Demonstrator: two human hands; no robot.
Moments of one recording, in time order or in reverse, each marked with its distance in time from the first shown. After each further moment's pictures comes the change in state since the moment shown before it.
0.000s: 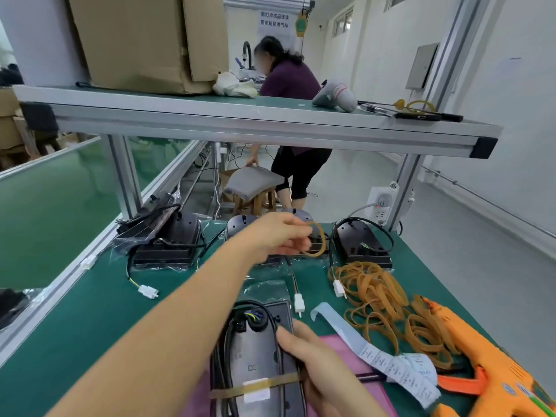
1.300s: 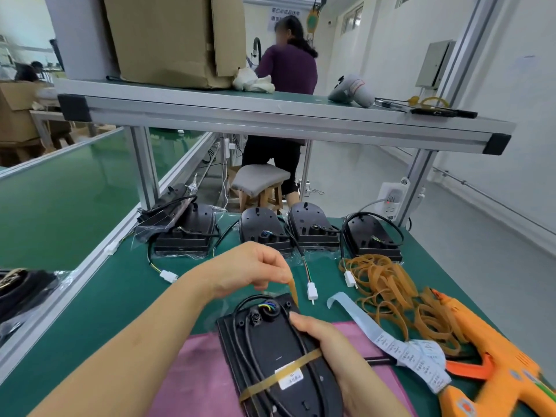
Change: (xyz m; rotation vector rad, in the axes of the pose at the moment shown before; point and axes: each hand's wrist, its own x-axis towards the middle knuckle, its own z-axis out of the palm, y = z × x) left_hand -0.090 -0.047 -0.039 0.132 -0.216 0.117; right_hand -0.017 -0.005 0.011 -0.019 0.024 0.148
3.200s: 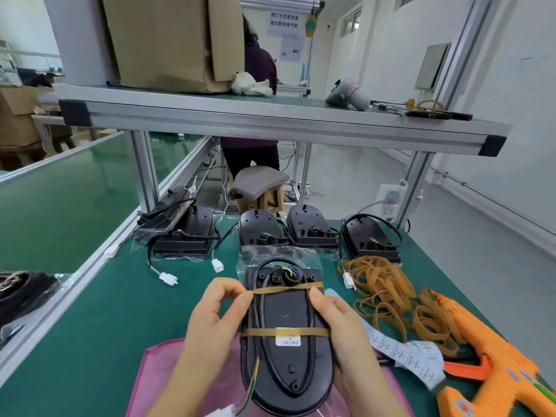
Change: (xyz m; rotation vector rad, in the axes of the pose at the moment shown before) left_hand -0.067 -0.037 0.064 0.016 0.830 0.159; right_hand -0.005 -0.015 0.003 0.044 0.295 -0.285
